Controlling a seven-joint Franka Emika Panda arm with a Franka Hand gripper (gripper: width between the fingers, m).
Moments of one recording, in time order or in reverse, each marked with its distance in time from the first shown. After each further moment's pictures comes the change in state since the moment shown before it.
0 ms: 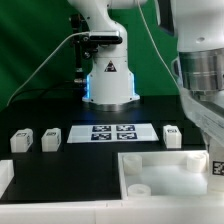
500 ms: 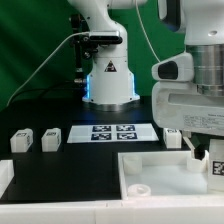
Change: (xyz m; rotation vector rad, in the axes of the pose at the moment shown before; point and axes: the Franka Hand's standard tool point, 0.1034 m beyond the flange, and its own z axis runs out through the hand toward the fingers) arm -0.001 0.001 -0.002 -0.041 0.051 -0.781
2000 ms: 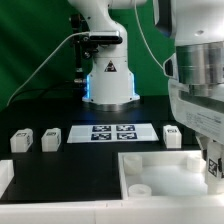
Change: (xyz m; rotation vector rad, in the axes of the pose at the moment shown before) arm 0.007 0.011 0.002 0.112 0.043 0.914
